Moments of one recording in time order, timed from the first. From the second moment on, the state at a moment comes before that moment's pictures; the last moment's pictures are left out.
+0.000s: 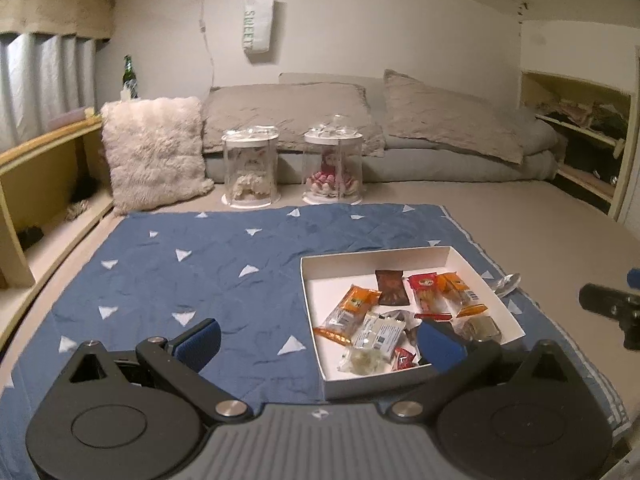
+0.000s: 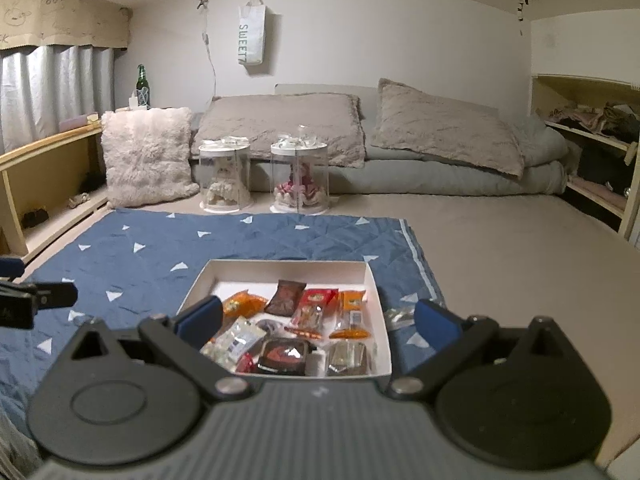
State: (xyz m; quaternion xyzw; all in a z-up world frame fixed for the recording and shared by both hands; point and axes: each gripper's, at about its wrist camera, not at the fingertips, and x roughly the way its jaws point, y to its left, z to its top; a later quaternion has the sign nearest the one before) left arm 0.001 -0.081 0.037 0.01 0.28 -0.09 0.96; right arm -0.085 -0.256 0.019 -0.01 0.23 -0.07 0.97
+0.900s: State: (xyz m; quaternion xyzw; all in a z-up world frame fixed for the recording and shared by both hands) left arm -0.013 -0.091 0.002 0.04 0.28 -0.08 0.96; right arm -0.092 -0.254 -0.021 -0.03 0.22 -0.07 0.97
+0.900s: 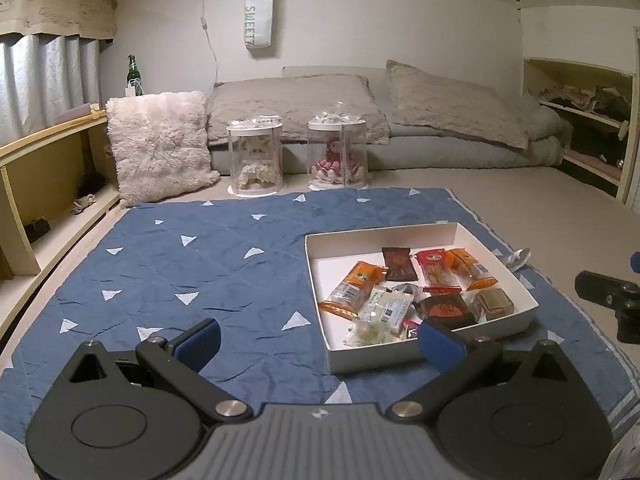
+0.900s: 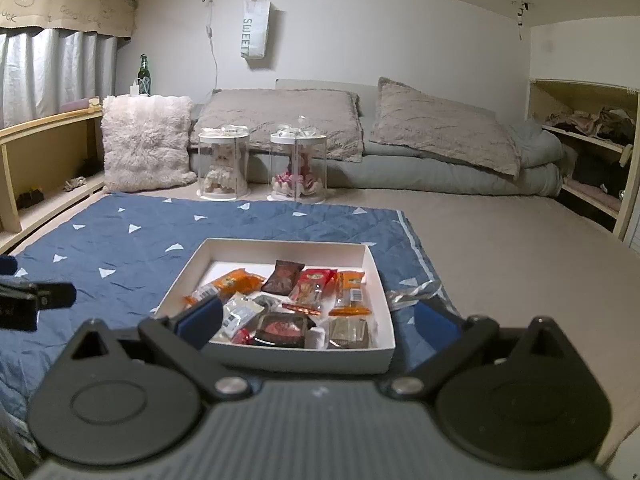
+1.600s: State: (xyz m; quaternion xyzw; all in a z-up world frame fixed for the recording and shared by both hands) left arm -0.010 -0.088 0.001 0.03 0.28 -0.08 0.96; right arm -0.078 -0.248 -0.026 -0.05 0.23 -0.06 0.97
